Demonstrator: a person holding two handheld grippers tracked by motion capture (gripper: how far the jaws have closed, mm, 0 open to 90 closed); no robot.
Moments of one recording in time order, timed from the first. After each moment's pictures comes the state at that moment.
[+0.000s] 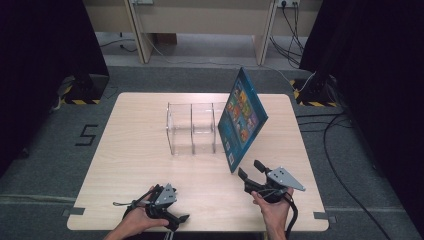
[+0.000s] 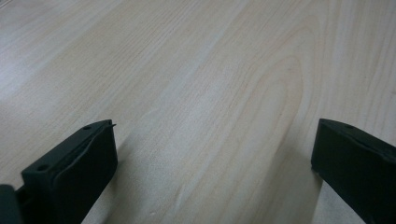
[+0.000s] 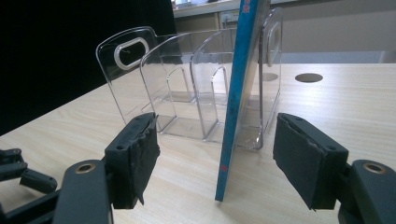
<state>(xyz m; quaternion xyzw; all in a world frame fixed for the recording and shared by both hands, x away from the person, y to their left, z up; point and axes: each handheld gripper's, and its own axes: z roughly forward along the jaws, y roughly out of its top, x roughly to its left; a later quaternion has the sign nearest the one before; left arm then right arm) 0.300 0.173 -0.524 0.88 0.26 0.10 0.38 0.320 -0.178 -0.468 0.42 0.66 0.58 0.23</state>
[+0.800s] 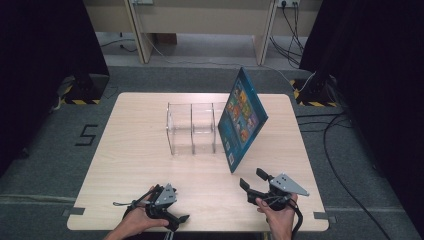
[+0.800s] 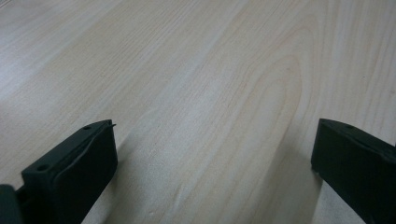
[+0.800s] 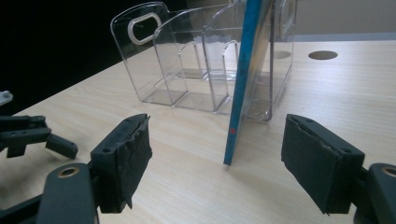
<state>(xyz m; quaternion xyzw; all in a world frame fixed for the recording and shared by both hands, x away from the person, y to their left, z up) 0.300 0.173 -0.524 0.88 0.26 0.10 0.38 0.304 -0.188 -0.475 0.42 0.69 0.56 0.20</state>
